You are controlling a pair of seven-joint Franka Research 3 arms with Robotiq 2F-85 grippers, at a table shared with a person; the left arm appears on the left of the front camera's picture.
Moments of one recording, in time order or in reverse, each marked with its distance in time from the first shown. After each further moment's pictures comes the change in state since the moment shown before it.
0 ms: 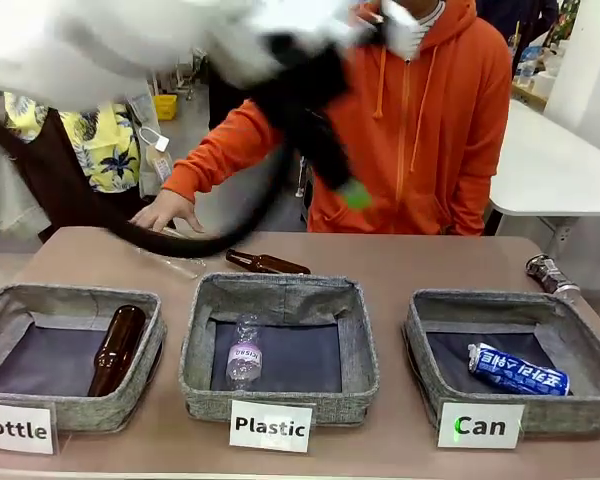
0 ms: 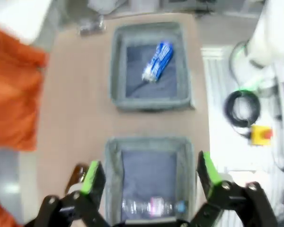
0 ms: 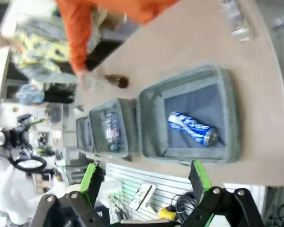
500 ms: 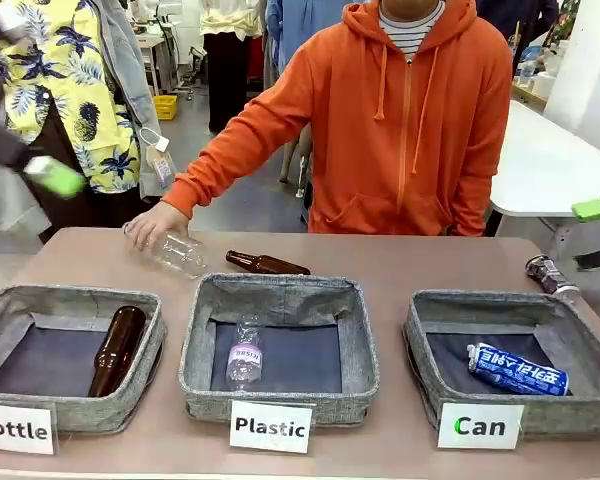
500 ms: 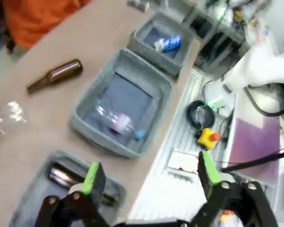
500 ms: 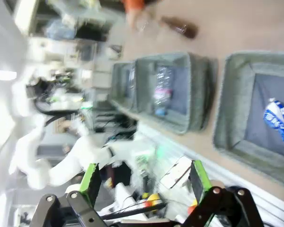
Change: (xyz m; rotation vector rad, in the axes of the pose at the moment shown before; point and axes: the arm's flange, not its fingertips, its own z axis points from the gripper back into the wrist) left arm -0.290 0.003 0.165 -0.123 -0.236 0.648; right arm -0.017 0.082 -0.143 0.238 0.328 0.093
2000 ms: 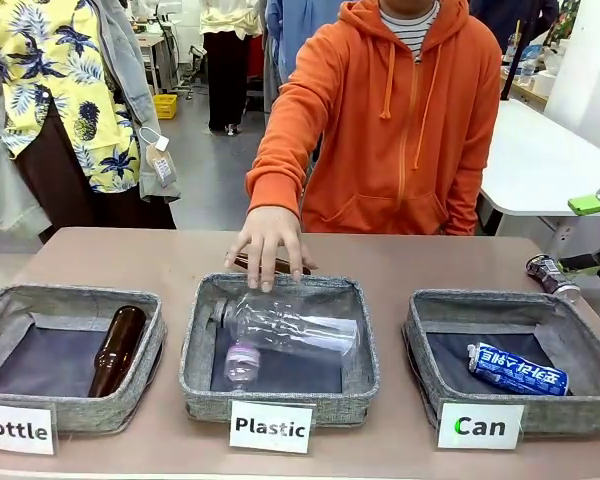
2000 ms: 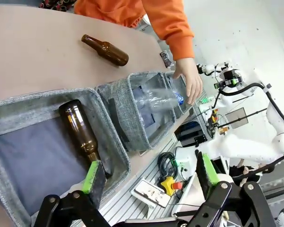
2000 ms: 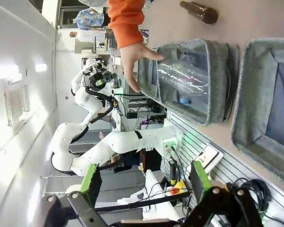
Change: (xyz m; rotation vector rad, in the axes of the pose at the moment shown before) left arm -0.187 0.106 0.053 -0.074 -0.371 0.552; right arm 0.024 -0.033 0.000 0.152 0.084 -0.093
